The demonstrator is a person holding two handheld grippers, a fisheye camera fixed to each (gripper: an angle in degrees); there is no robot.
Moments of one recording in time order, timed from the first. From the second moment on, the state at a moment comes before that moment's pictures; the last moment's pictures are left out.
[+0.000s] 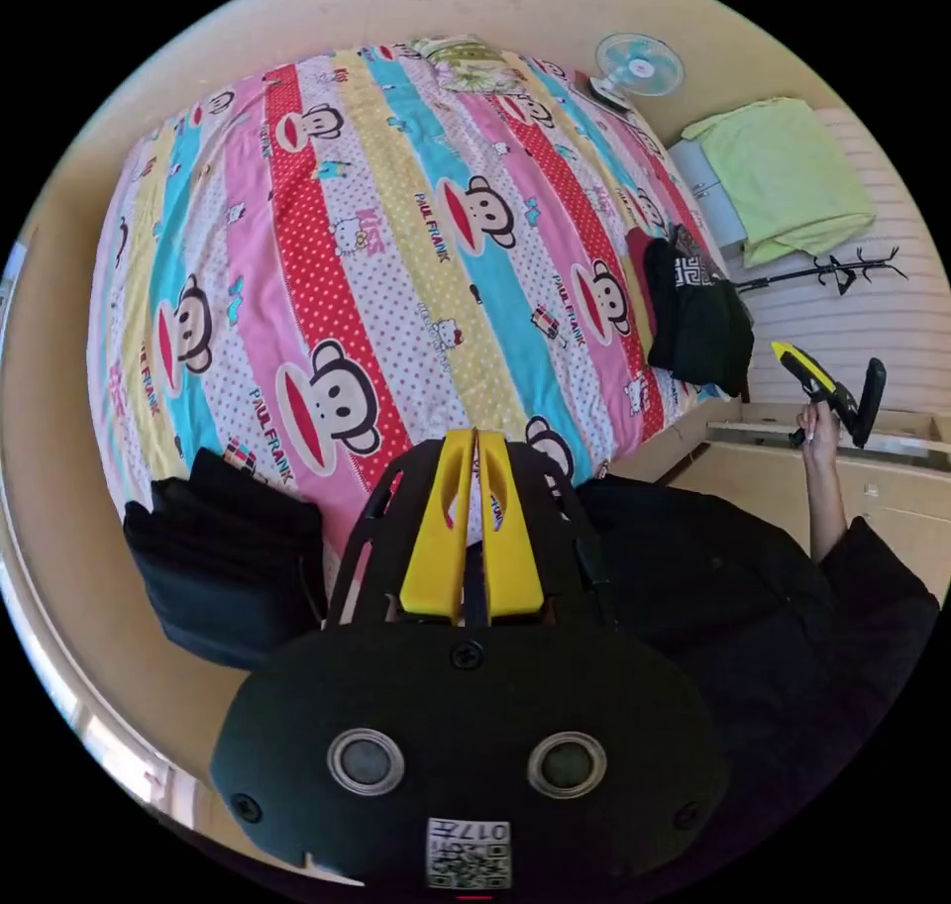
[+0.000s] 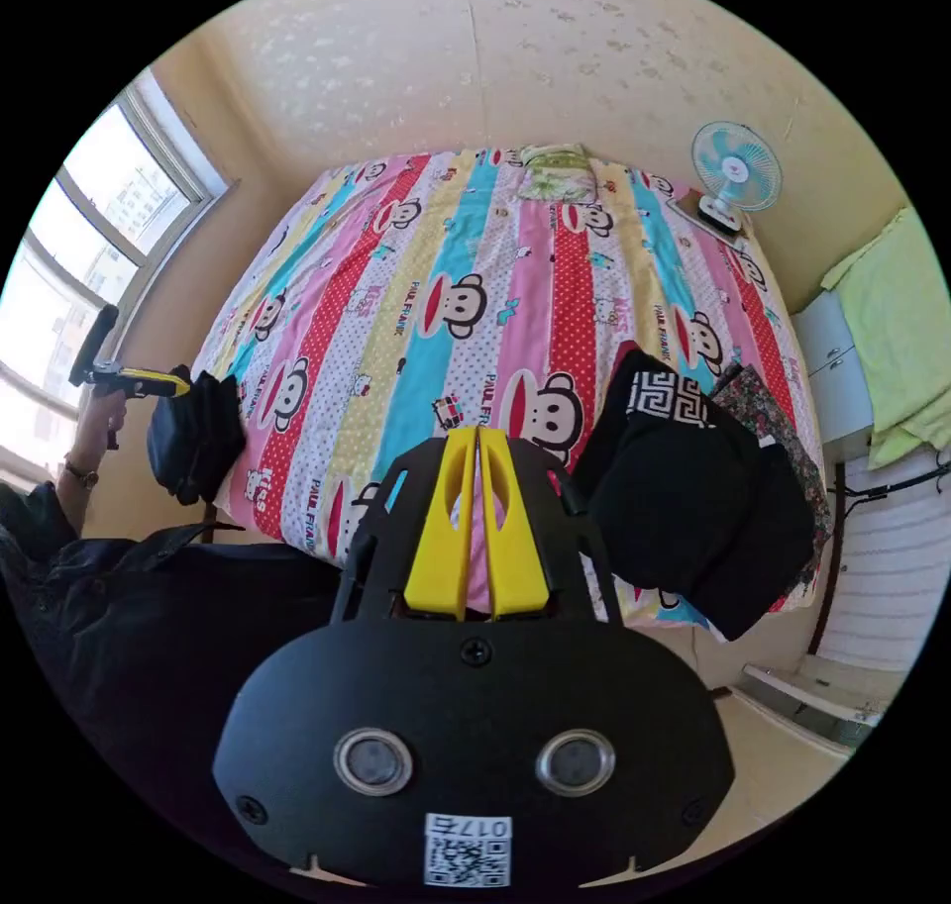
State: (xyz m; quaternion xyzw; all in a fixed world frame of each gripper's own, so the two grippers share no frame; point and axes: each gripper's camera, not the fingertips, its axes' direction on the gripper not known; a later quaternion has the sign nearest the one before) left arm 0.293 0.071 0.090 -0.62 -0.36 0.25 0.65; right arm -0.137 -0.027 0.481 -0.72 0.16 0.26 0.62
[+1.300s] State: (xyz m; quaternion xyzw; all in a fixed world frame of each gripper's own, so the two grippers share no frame) left arm 0.331 0.367 0.190 -0.70 -0.35 0.08 0.62; right arm 0.118 0.096 0.194 -0.74 0.15 0.48 0.44
